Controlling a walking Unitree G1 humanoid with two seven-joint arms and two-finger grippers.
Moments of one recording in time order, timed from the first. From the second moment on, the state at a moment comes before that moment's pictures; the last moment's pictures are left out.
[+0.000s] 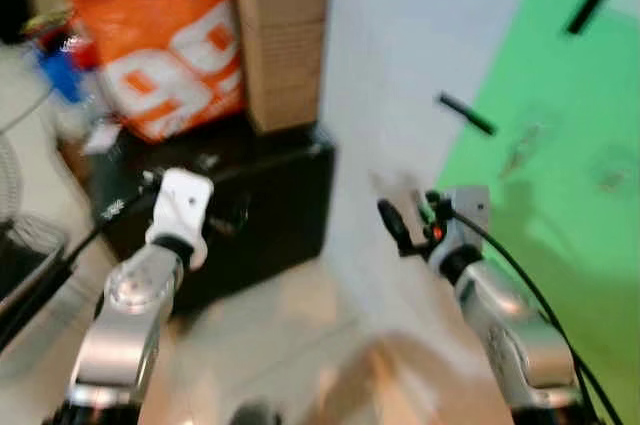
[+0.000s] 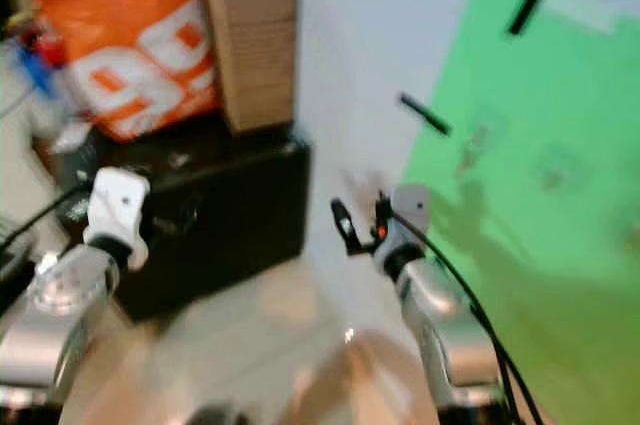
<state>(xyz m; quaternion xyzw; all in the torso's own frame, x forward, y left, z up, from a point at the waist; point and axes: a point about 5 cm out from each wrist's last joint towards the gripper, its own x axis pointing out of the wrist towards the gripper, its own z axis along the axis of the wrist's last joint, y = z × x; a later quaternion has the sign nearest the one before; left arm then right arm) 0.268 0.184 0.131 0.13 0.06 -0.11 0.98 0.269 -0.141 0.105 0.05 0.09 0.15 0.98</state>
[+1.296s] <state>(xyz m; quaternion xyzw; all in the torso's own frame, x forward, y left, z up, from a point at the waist) 0.267 0.178 0.131 0.13 0.06 -0.12 0.98 0.274 -0.135 0.107 0.03 0.07 0.18 0.98</state>
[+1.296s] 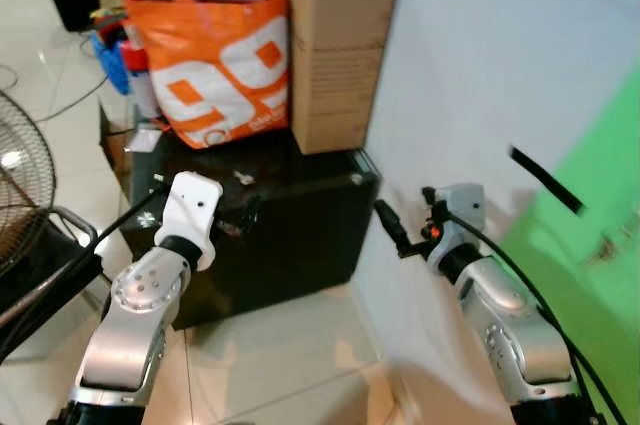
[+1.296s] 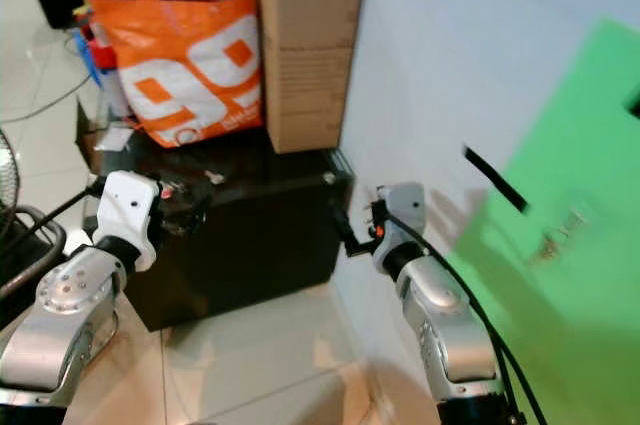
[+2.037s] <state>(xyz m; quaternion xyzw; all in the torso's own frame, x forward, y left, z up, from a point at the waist) 0.271 0.190 0.133 0.15 0.06 -0.11 0.98 0.283 -0.119 0.112 0.04 0.06 0.20 0.98</state>
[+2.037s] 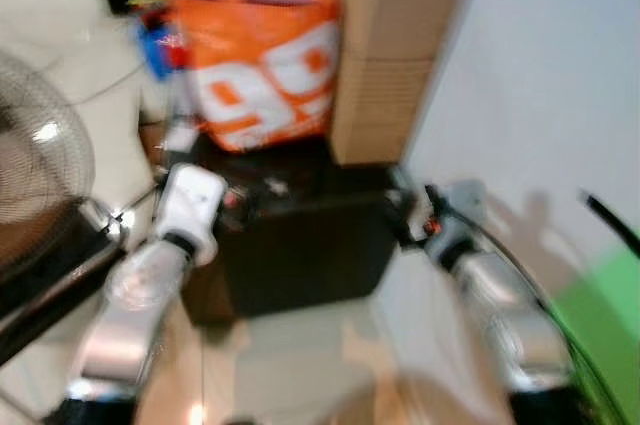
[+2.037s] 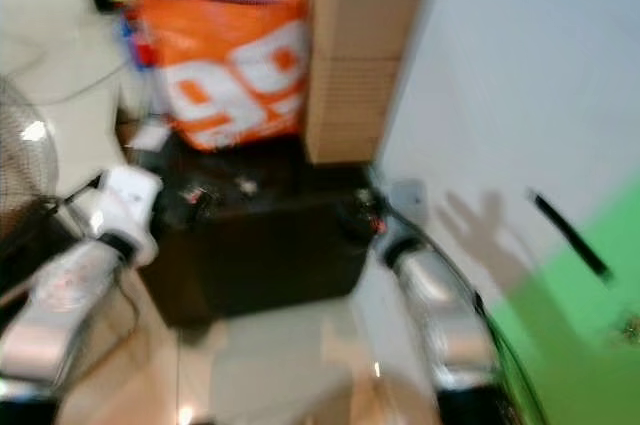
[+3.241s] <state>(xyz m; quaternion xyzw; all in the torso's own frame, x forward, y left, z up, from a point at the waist) 0.277 0.175 0.138 0.15 0.05 -0.14 0.98 0.287 -0.144 0.103 0.00 0.08 0.15 0.99</state>
